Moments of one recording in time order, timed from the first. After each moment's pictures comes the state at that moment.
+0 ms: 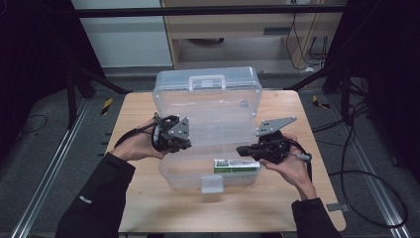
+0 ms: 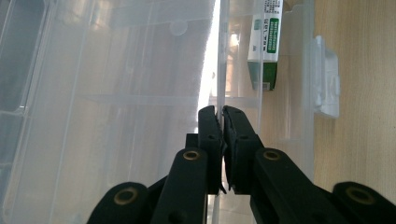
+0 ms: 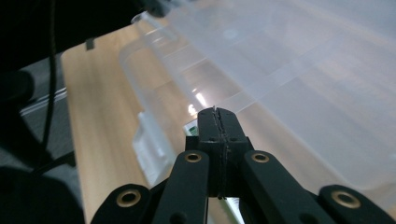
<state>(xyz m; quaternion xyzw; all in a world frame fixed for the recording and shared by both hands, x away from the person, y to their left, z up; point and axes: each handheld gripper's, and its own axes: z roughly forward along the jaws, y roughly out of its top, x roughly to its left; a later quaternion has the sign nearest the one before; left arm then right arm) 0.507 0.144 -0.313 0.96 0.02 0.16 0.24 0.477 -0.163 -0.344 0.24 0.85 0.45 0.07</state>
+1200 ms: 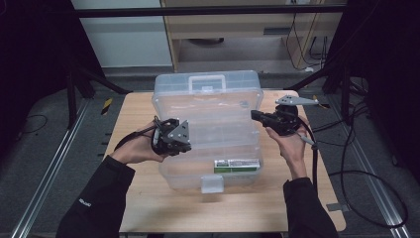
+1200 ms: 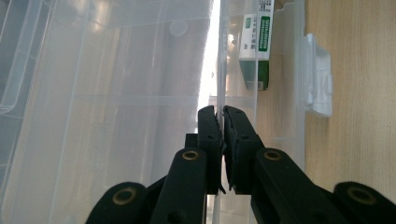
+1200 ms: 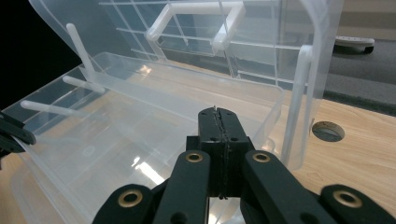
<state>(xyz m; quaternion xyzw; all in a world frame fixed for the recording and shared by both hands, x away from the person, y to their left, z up) 0.501 0.145 -0.318 0.96 0.01 0.15 0.24 0.531 -0.195 -0.335 0.40 0.72 0.54 0.17</state>
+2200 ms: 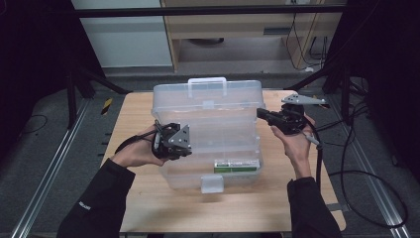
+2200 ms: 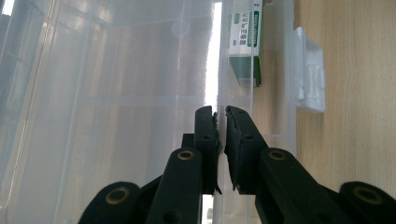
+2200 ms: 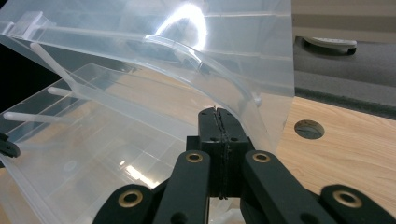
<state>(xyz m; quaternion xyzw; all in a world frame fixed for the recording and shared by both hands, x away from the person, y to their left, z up) 0.495 0.144 -0.325 0.96 0.00 0.15 0.24 0.529 -0.207 -0.331 0.41 0.72 0.53 0.18</state>
